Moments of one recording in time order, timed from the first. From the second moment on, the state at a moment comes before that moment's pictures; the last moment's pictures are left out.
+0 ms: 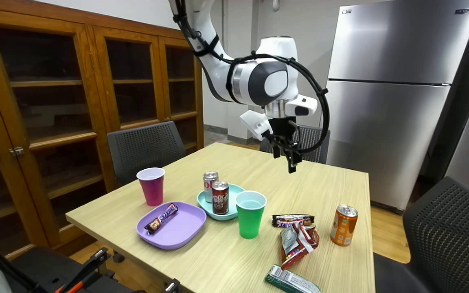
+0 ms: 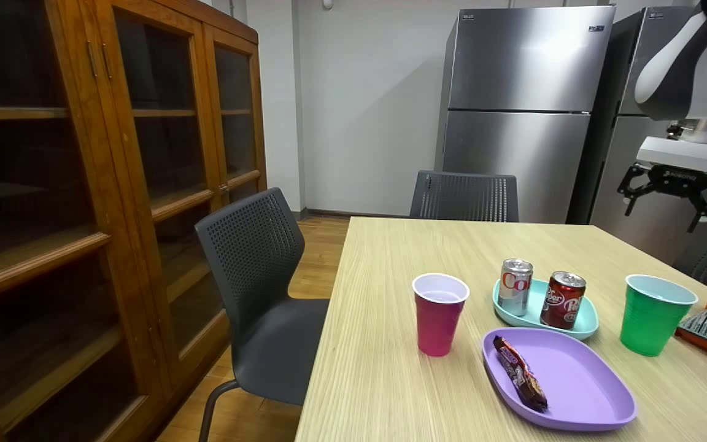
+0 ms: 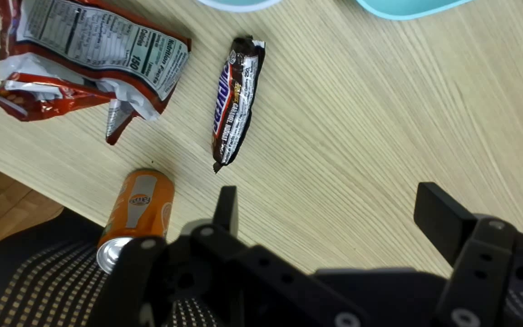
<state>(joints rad) -0.16 0.34 -0.24 -2.10 0.10 2.69 0.35</state>
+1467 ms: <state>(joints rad) -0.20 0.75 -0.26 -1.75 0.16 2.50 0.35</state>
